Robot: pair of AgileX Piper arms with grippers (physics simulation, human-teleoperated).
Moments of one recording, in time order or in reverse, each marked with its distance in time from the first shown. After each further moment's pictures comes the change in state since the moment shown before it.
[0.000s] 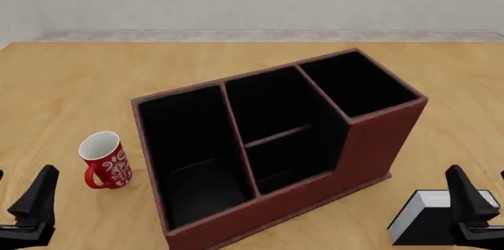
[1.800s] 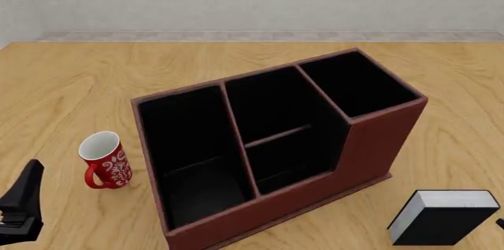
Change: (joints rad) left arm 0.070 -0.002 -0.069 0.075 0.089; right arm -0.007 0.212 -0.668 1.072 -0.938
